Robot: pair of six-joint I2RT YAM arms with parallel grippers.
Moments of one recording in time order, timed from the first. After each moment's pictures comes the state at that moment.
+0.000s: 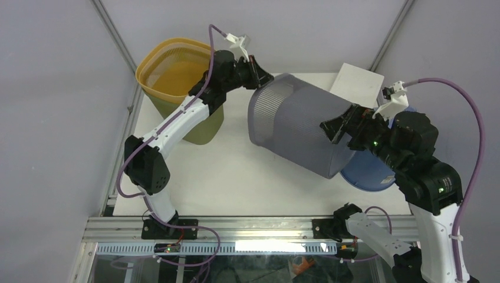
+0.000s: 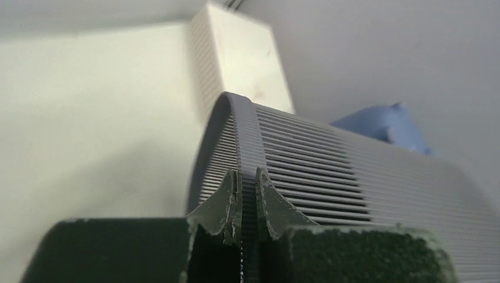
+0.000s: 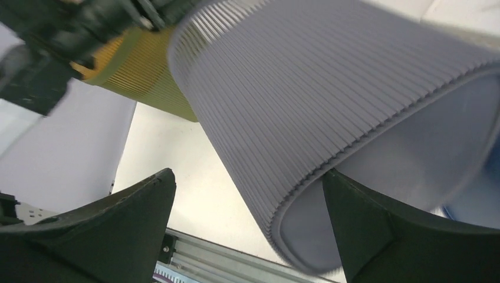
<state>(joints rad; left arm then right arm) -0.58 1.77 1.73 -0.05 0.32 -0.62 0.41 0.81 1.52 -1.08 0.00 0.52</state>
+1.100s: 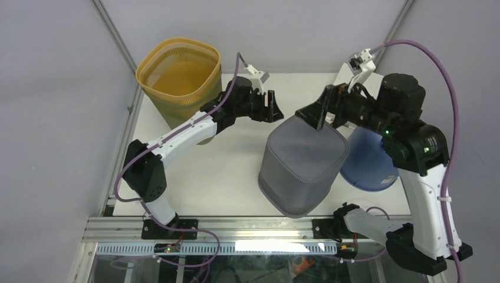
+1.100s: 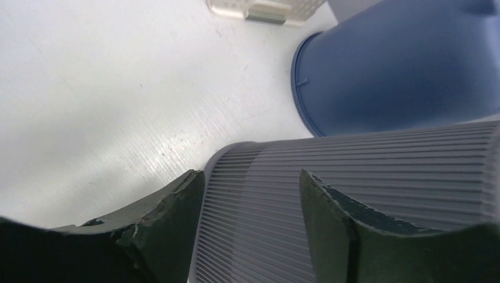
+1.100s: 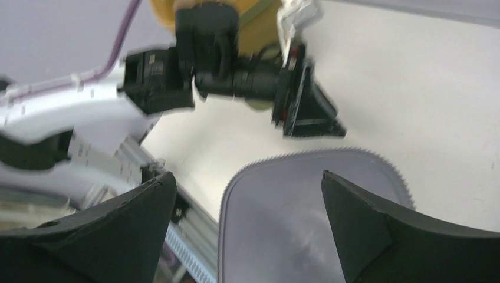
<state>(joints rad) -0.72 1.72 1.46 -0.19 0.28 -0.50 0.42 1.07 1.75 -0.97 -0.35 0.32</state>
